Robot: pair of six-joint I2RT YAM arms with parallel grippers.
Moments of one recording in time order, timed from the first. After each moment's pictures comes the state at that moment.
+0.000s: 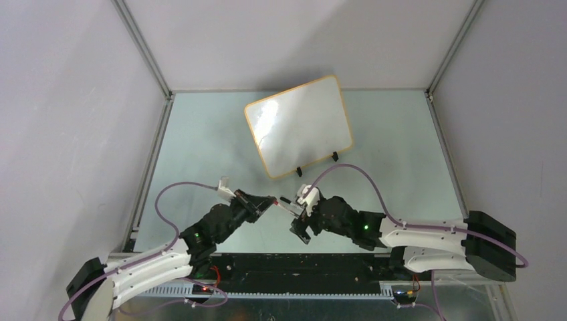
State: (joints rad) left arm -0.92 0.63 0.09 0.31 -0.24 -1.36; right arm 1.20 1.14 0.49 0.16 0.13 0.12
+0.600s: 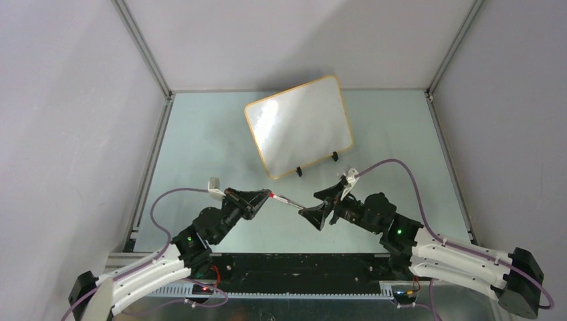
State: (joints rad) left arm -0.92 0.43 0.09 0.25 -0.32 -1.50; right arm 1.04 0.71 0.36 0.25 0.00 0.41
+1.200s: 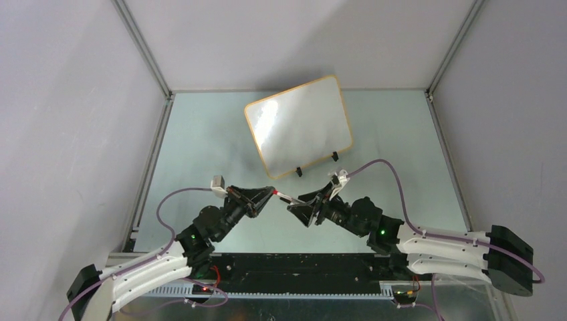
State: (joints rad) left arm -0.92 0.52 0.09 0.43 -0.27 -1.62; right arm 1.16 0.90 0.36 0.54 0.16 0.56
